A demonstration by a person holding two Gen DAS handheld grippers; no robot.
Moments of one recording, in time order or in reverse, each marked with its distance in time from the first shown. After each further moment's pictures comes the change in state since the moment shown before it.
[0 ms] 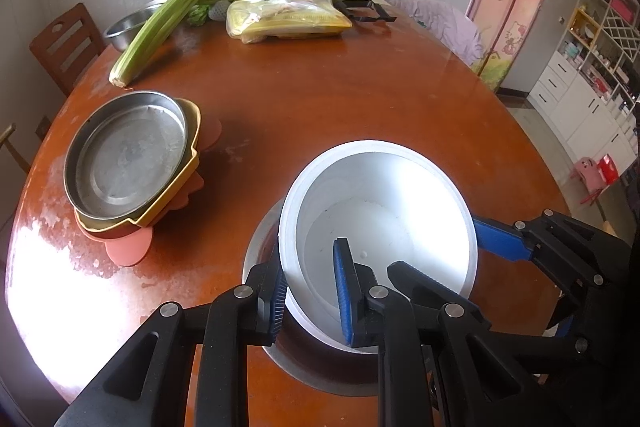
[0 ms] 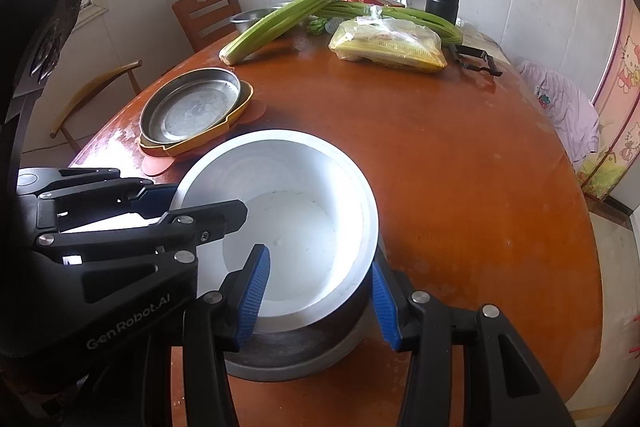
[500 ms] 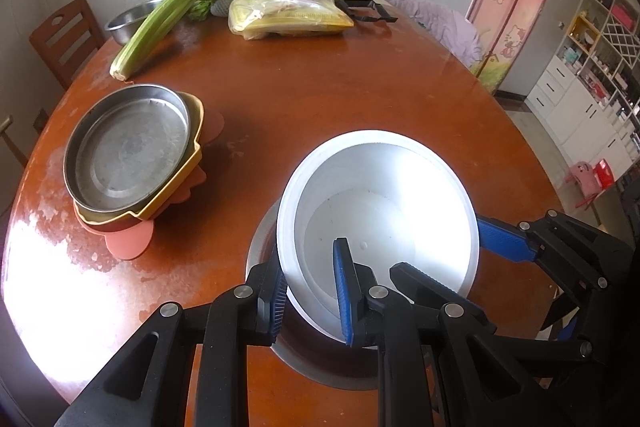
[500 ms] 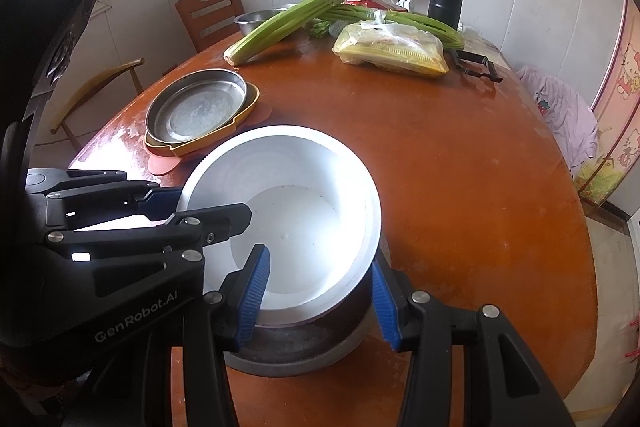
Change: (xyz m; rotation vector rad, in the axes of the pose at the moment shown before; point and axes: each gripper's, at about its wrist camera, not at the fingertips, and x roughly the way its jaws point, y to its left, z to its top) left arm -0.003 0.004 -0.001 -0.017 0.004 -0.010; right arm -0.008 0.005 0.000 -0.014 -0.001 -0.005
